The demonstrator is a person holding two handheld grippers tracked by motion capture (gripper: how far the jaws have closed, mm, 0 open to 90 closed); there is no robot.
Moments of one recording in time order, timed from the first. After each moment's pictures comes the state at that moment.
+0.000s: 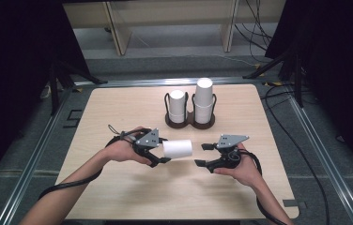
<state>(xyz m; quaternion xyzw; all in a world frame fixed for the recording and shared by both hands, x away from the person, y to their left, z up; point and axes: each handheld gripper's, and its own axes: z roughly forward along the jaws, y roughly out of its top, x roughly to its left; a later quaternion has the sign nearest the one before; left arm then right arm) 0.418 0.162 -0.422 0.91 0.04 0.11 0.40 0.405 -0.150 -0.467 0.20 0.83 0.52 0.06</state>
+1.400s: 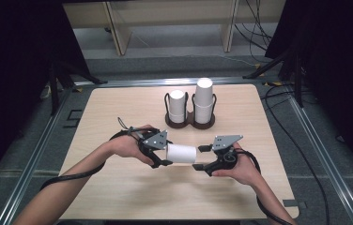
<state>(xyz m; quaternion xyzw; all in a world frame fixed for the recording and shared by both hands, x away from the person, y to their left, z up) 0.416 0.142 -0.403 0.93 -0.04 0.09 0.34 0.404 -0.139 -0.463 0.16 0.85 0.50 0.05</state>
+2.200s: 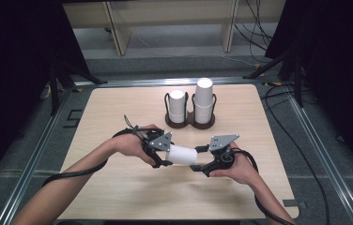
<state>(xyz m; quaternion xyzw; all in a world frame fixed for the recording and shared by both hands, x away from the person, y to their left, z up) 0.416 0.132 -0.399 0.95 -0.06 0.09 0.30 0.404 -0.130 -0.461 0.14 0.86 0.49 0.03</state>
